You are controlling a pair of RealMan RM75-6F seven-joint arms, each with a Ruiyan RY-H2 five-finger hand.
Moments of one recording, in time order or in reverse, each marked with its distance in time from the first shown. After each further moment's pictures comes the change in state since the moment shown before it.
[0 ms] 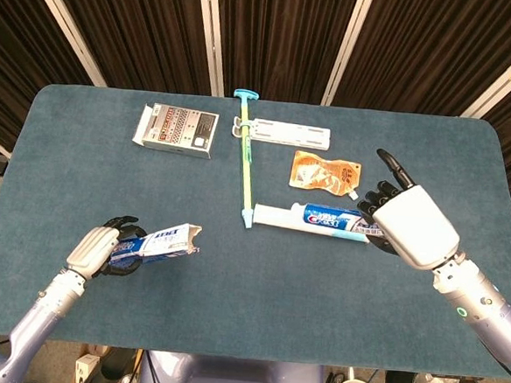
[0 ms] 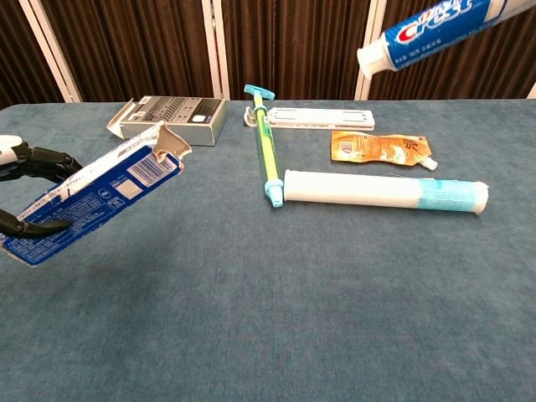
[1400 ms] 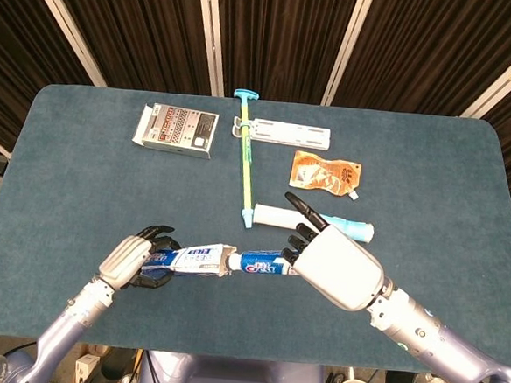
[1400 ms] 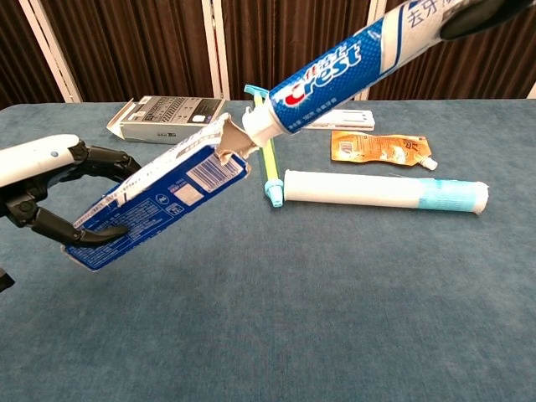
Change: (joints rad) left arm -0.033 -0.096 0.015 -0.035 0.098 0.043 0.015; right arm 0.081 -0.034 0.043 -0.250 -0.049 -0.153 -0.207
